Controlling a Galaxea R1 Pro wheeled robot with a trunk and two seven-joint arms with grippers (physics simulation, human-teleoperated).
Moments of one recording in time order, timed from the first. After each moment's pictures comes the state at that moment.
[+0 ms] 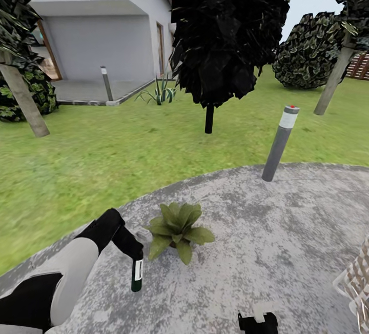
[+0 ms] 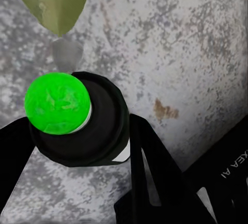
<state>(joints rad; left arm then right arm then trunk) -0.94 0.01 0.12 -0.38 -0.94 0.75 -1.13 -0.46 0.00 0.02 -0.03 0.13 -0.42 -0.14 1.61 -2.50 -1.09</state>
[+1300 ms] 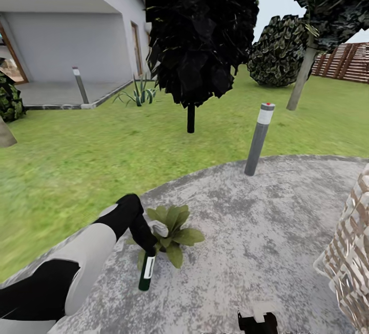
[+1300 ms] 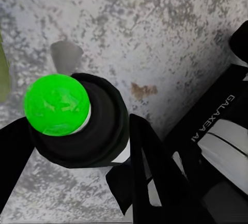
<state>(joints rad) -1.02 -0.08 -0.09 -0.42 -1.07 0.87 -1.40 -0.46 0.00 0.02 -0.03 0.13 -0.42 -0.14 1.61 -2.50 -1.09</state>
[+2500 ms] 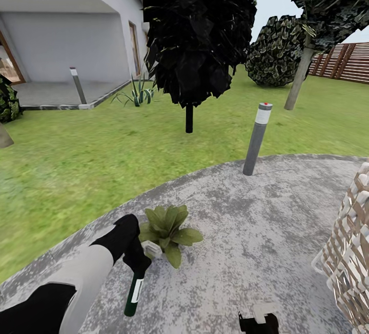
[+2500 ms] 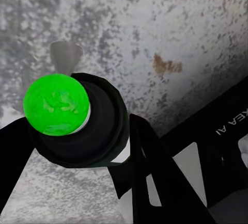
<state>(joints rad) -0.89 -0.08 -0.07 -0.42 -1.06 0.99 -1.20 -0.45 0.00 0.02 -0.03 0.13 -0.42 -0.14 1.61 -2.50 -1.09</state>
